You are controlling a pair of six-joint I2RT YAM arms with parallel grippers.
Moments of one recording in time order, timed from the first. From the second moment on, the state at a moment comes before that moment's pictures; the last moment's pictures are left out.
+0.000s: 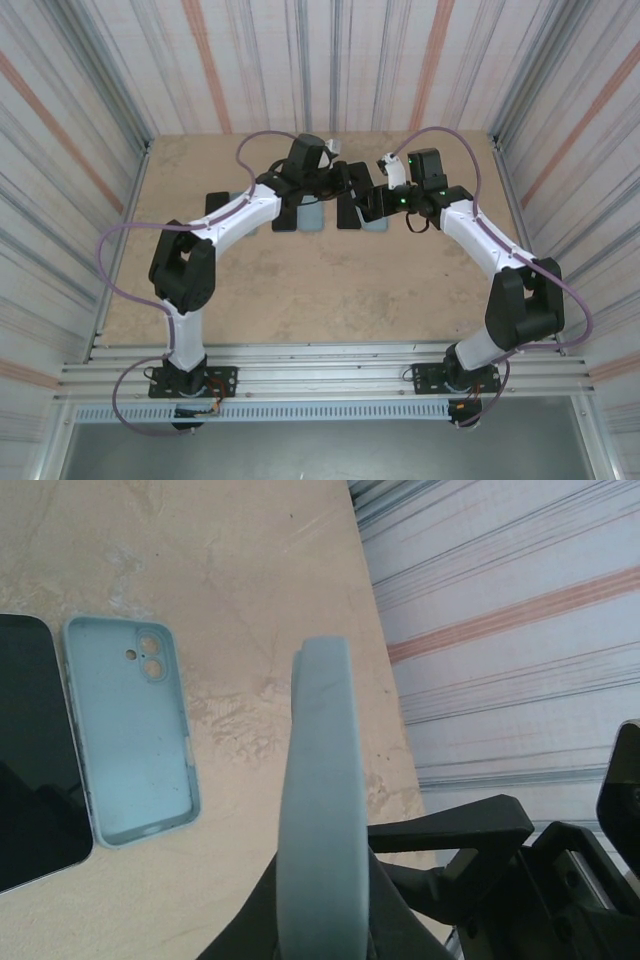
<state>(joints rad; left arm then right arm) -0.63 1.94 1.62 -0.19 0.39 -0.83 0.30 1.53 1.18 -0.39 -0.48 0.09</state>
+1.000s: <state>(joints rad) -0.55 1.85 1.54 0.01 0.50 -1.01 0.24 1.14 0.72 0.05 -0.54 0.72</state>
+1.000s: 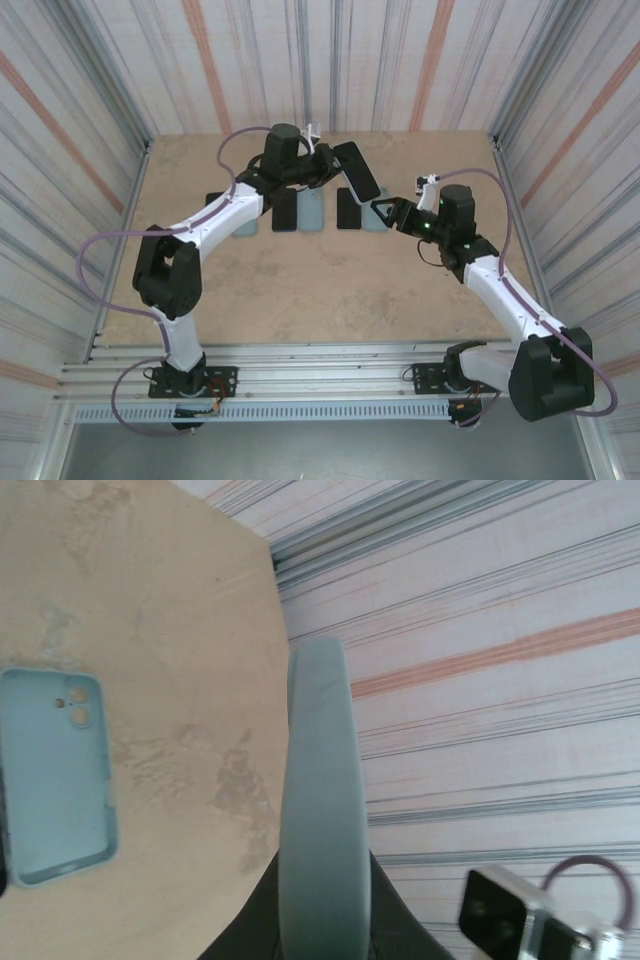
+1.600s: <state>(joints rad) -0.59 1.79 1.43 0.24 0.48 -1.25 0.39 1.10 0.57 0.55 -0.36 1.26</state>
